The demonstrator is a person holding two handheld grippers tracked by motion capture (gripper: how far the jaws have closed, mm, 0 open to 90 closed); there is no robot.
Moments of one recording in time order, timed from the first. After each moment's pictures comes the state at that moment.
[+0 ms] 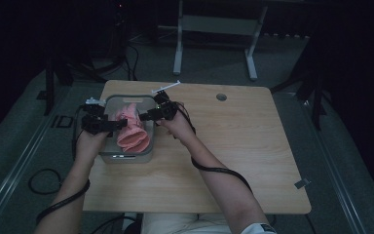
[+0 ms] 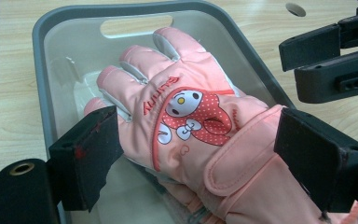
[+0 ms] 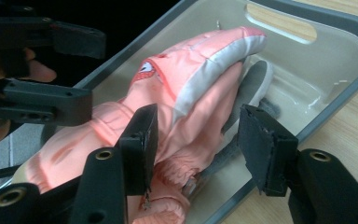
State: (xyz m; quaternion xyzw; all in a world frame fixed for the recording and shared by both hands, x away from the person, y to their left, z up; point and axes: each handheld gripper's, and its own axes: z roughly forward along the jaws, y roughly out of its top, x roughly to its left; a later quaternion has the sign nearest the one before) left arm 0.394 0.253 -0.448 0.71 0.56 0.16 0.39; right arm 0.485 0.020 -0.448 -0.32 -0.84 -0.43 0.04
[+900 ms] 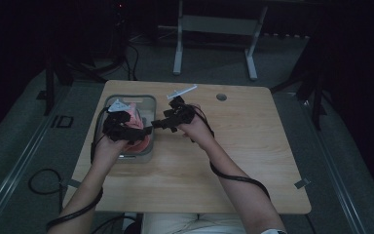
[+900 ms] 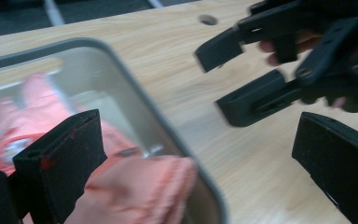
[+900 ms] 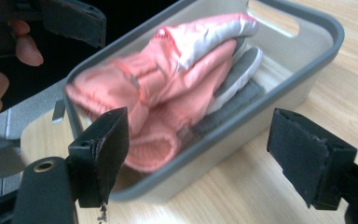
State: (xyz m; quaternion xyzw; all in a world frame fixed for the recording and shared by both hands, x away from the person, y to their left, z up) left arm 0.361 0.174 -0.422 0.76 0.45 0.16 0.44; right arm 0.462 -0.034 -0.439 -0.27 -0.86 -0.44 0.02
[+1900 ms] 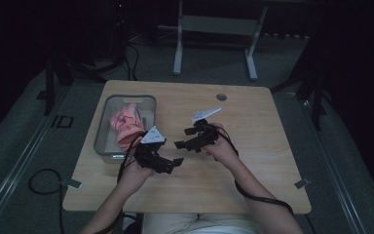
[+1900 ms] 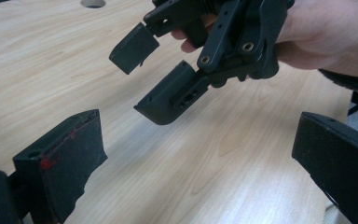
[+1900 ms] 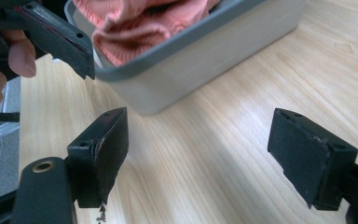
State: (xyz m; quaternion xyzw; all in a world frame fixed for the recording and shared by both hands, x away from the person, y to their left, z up) left arm 0.319 0.097 -0.466 0.81 0.32 0.09 0.48; right arm 0.422 -0.110 -0.479 -0.24 -0.87 -0.43 0.01
